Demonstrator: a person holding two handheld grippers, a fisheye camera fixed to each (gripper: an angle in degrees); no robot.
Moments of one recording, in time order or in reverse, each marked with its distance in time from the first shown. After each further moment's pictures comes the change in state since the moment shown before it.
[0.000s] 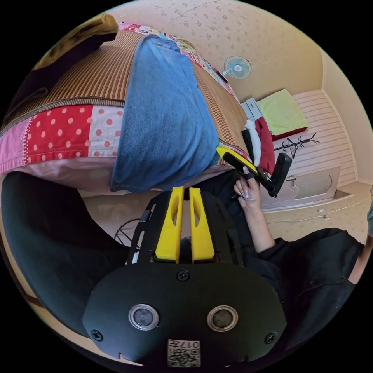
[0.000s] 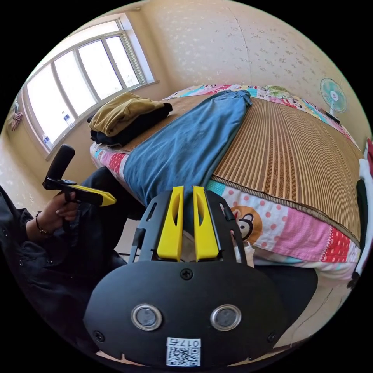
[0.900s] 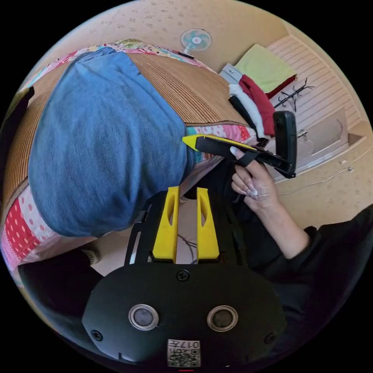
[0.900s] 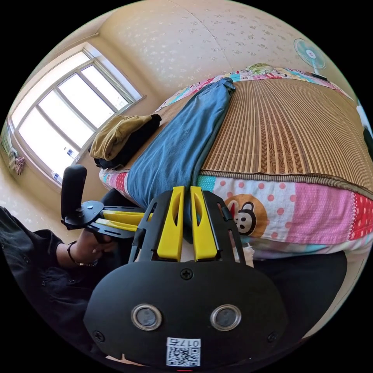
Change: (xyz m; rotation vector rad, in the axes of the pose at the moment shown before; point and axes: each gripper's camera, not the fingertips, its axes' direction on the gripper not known) left arm 0.109 -0.045 0.128 -0.105 -0.297 0.331; right arm 0.095 -0.015 -0.012 0.062 -0.191 0.217
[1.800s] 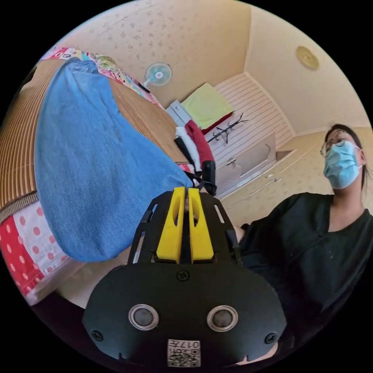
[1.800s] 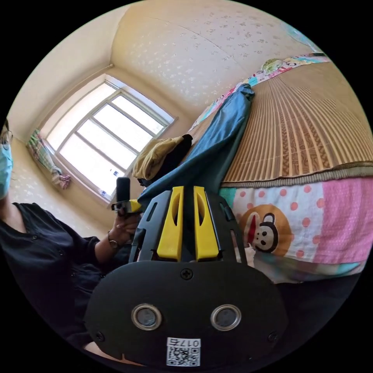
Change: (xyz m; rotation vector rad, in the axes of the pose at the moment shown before) left arm -0.182 0.065 -0.125 0.378 0.792 0.115; right arm 0.144 -0.024 -0.092 0.131 -0.632 0.044
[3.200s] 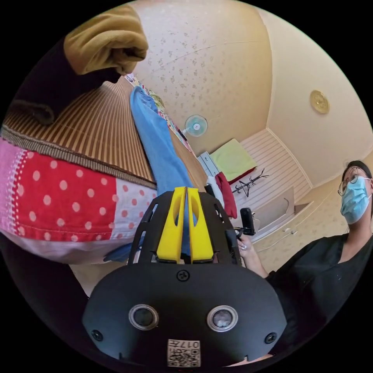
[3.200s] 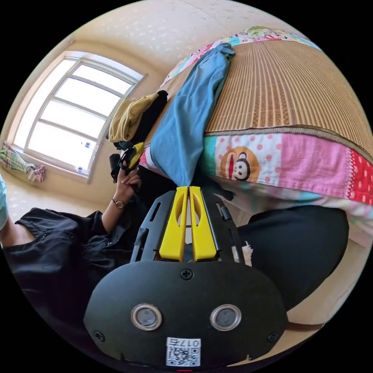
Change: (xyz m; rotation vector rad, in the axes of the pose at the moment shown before) left arm -0.037 0.021 -0.092 0.374 -0.366 -0.227; right arm -0.048 -0.012 0.054 -0.415 0.422 0.131
